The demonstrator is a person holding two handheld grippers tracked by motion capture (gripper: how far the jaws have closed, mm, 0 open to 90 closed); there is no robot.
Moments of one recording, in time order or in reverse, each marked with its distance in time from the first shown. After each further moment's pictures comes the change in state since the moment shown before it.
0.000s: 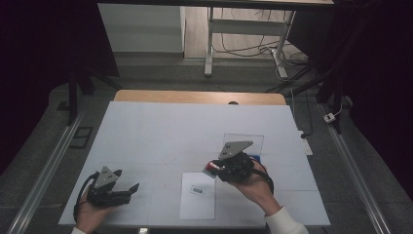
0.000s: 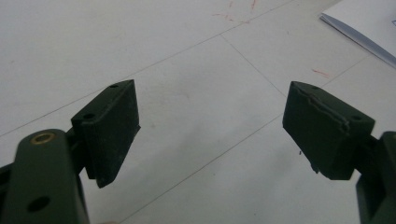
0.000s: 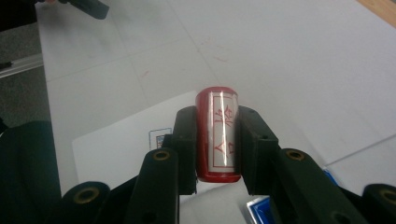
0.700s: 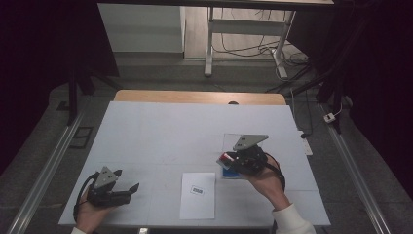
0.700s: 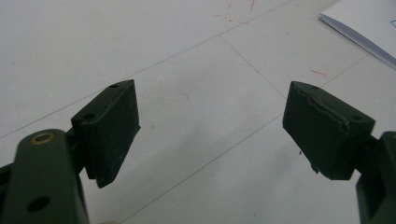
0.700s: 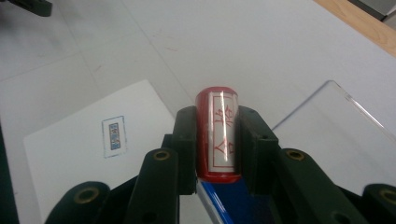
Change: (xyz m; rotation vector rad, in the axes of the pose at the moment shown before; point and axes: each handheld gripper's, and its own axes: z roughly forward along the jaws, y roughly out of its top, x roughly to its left) left arm 0.000 0.000 0.000 -0.002 -0.002 0.005; right arm -0.029 -0.014 -0.019 0.005 -0.111 0.067
